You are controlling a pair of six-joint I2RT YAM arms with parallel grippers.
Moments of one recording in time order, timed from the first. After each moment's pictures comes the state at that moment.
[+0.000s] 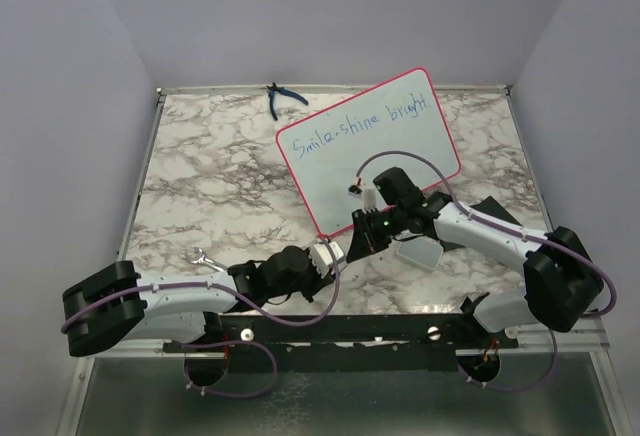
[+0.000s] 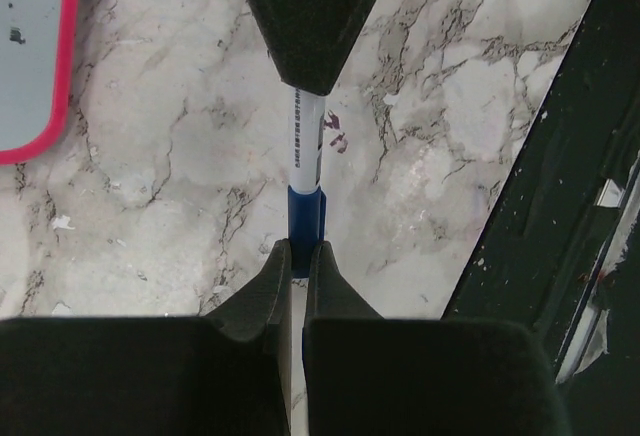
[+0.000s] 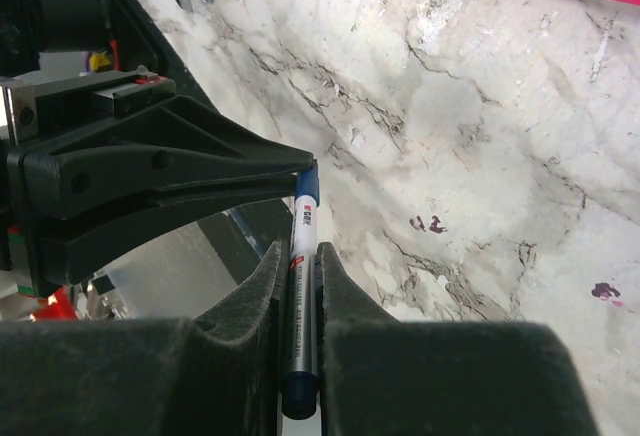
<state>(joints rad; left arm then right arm) -1.15 1.12 0.34 0.25 -0.02 -0.13 0.69 1.40 0.85 -0.42 -0.65 0.36</state>
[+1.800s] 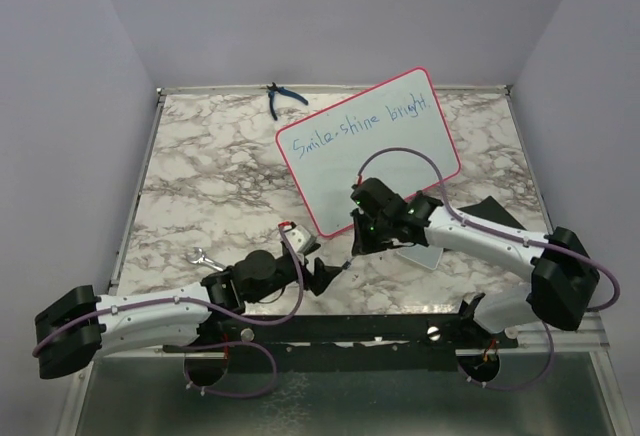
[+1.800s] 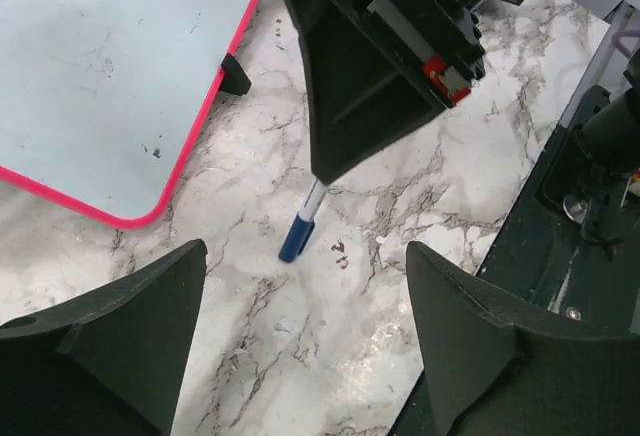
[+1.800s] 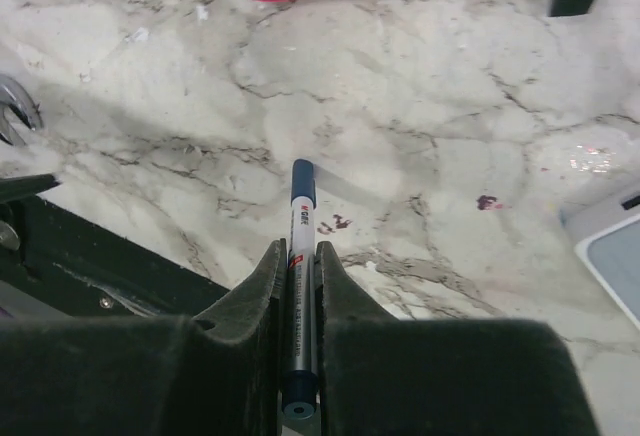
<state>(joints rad) -1.16 0.87 0.21 0.48 -0.18 -0.26 0.93 1.44 0.99 -0.63 0.00 0.63</state>
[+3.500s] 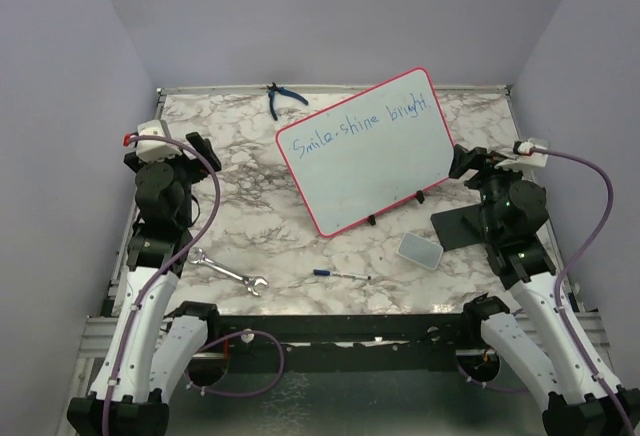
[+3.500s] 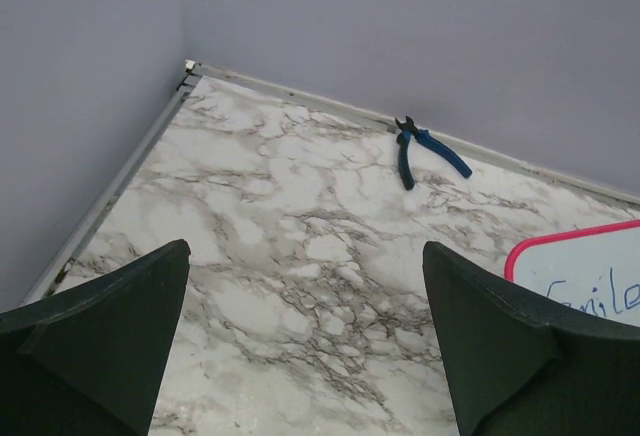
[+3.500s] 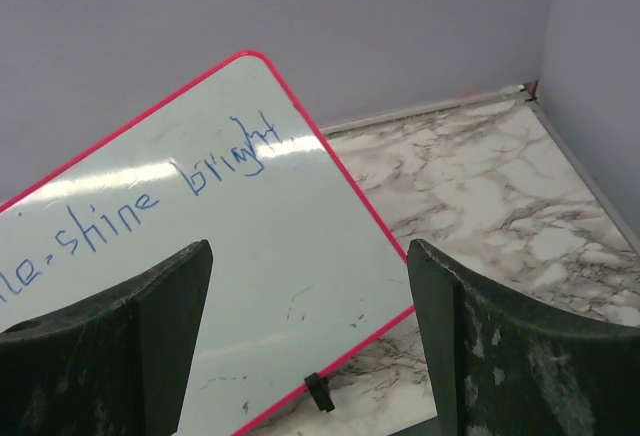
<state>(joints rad) -0.11 0.76 0.82 -0.12 -0.27 -0.24 0.23 0.69 0.64 0.09 0.27 0.21</state>
